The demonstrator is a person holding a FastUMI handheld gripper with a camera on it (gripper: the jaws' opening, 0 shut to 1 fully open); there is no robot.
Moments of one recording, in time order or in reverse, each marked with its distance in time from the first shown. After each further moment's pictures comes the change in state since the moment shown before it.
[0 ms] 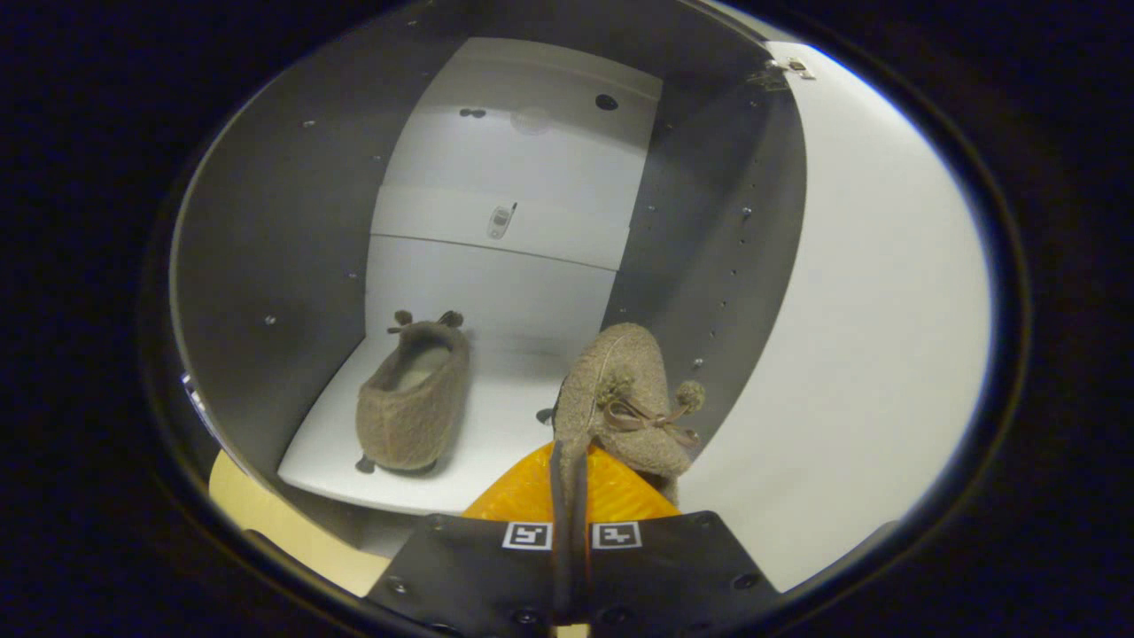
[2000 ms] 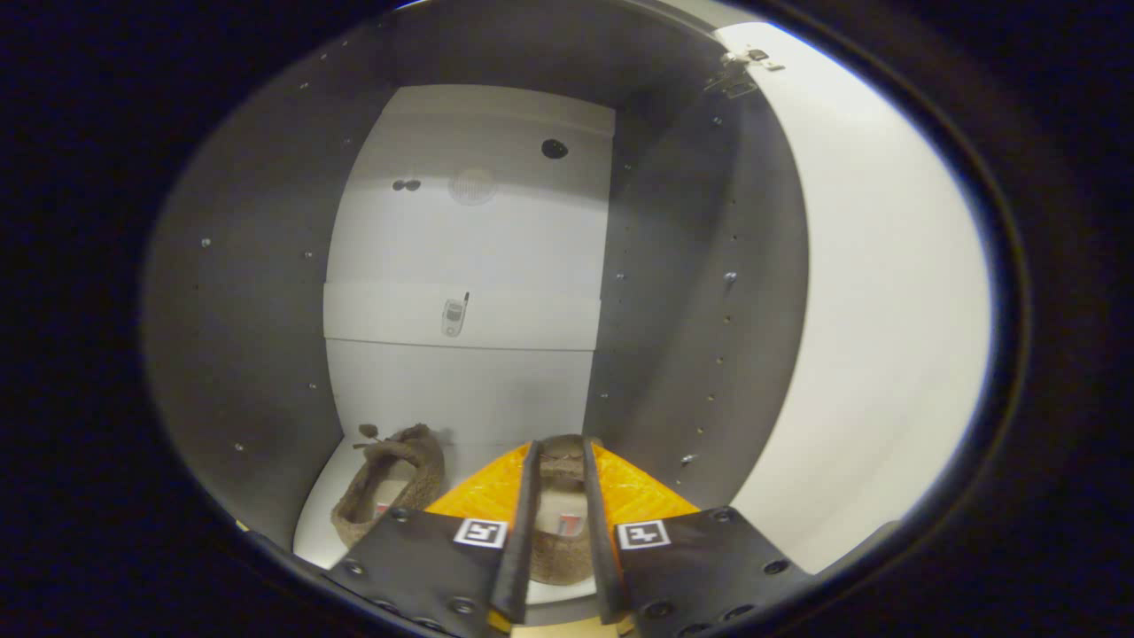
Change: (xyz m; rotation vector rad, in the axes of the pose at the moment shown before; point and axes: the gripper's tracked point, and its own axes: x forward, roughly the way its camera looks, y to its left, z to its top) arm 0.018 -0.029 0.080 0.144 -0.186 -0.006
